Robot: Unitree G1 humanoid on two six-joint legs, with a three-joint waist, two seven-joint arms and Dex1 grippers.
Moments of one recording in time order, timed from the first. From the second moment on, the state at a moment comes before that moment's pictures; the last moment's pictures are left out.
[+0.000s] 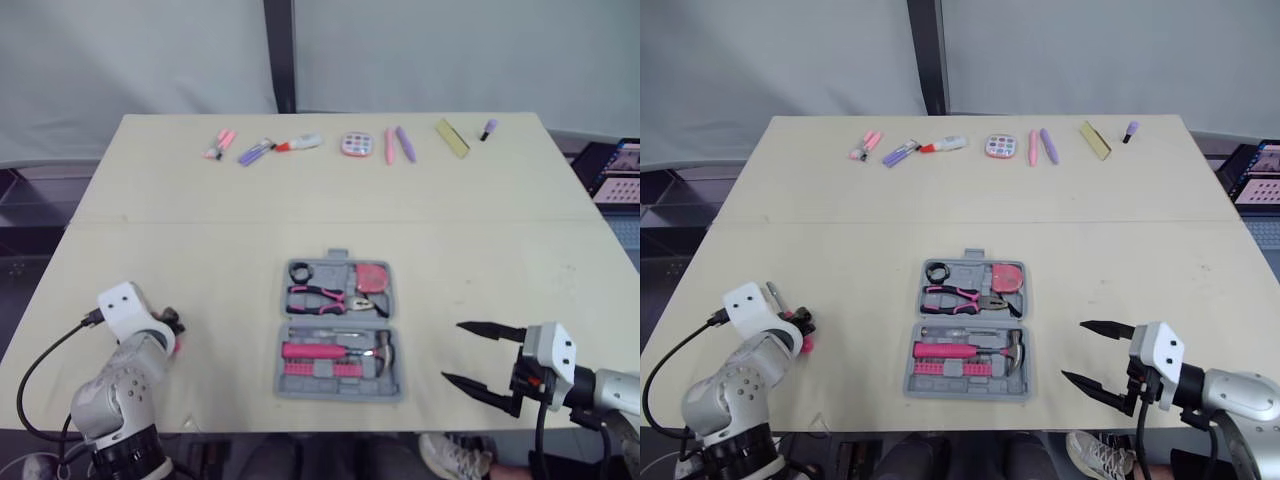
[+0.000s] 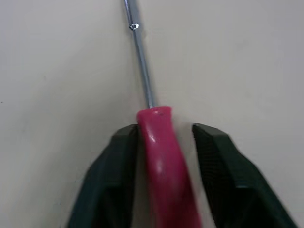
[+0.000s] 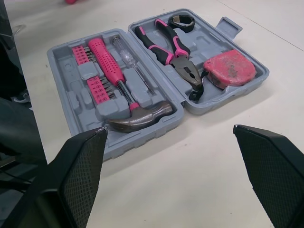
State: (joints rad) left arm -0.16 0.13 0.55 -0.34 -0.42 1.07 0.43; right arm 0.33 -0.78 -0.29 -0.31 0.46 0.05 1.10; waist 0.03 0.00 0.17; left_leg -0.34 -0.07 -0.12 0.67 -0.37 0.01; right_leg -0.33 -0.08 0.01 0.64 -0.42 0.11
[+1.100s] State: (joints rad) left arm -0.25 0.97 -0.10 -0.35 -0.37 0.65 -0.92; right arm 0.27 -0.77 -0.28 -0.27 0.45 0.02 1.14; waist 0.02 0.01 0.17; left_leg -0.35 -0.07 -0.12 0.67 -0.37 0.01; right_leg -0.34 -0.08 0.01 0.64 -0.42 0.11
